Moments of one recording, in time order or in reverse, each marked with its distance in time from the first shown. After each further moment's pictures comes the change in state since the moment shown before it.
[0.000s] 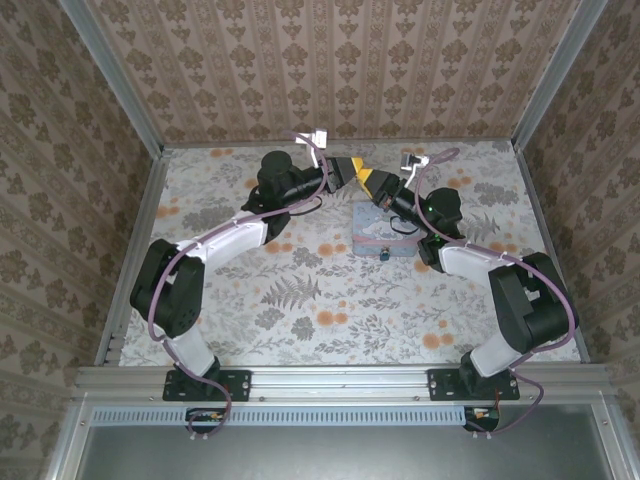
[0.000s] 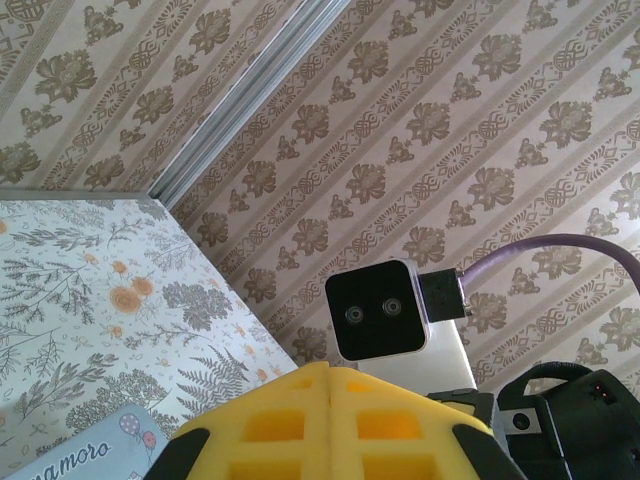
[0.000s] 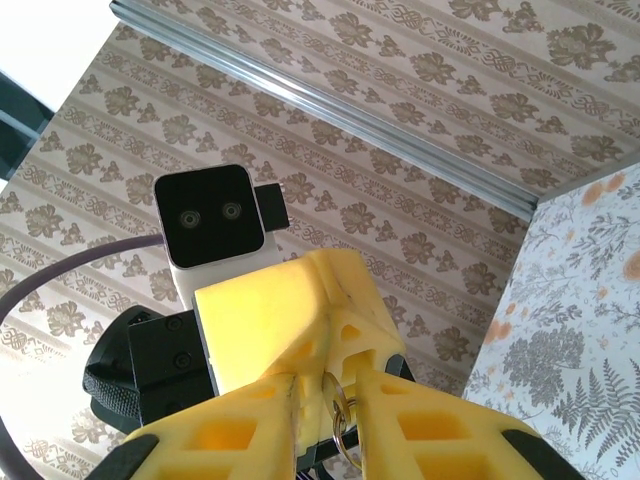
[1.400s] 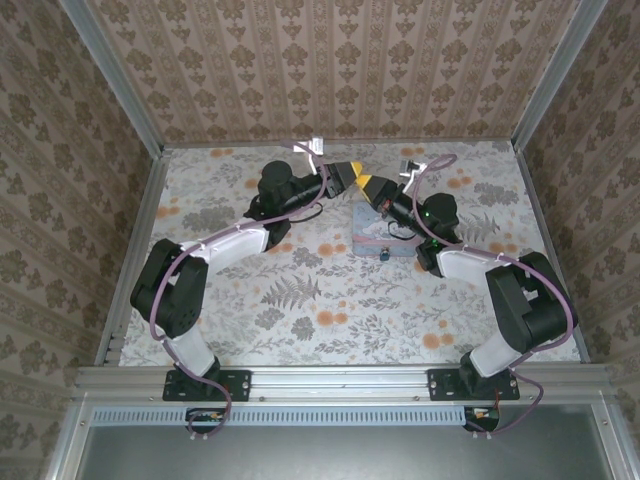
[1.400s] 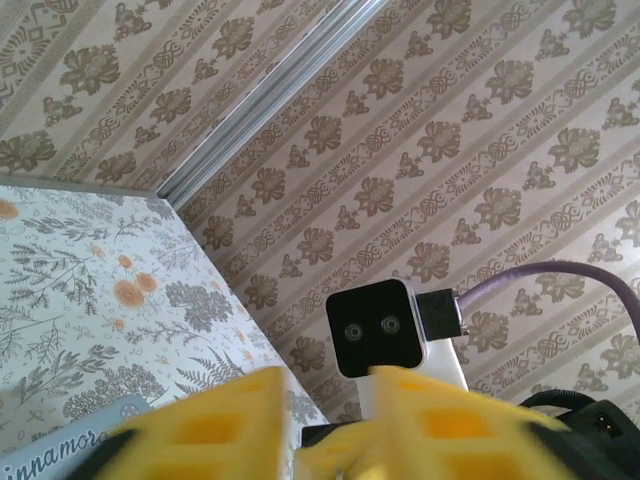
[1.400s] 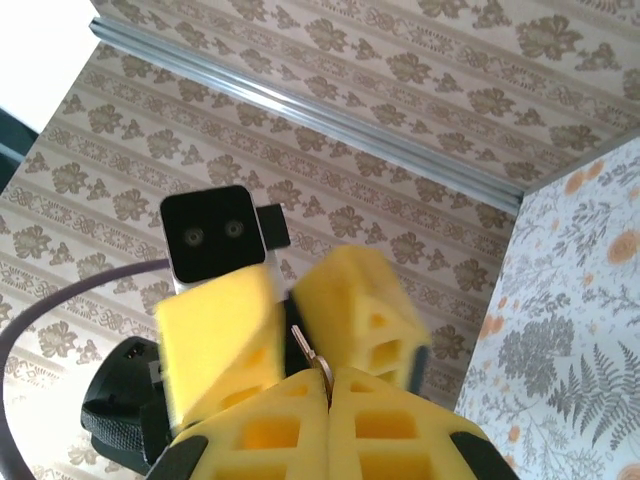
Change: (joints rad) left arm -0.003 0.000 -0.082 0.097 -0.061 -0.075; right arm 0.005 0.003 -0.042 0.016 0.056 0.026
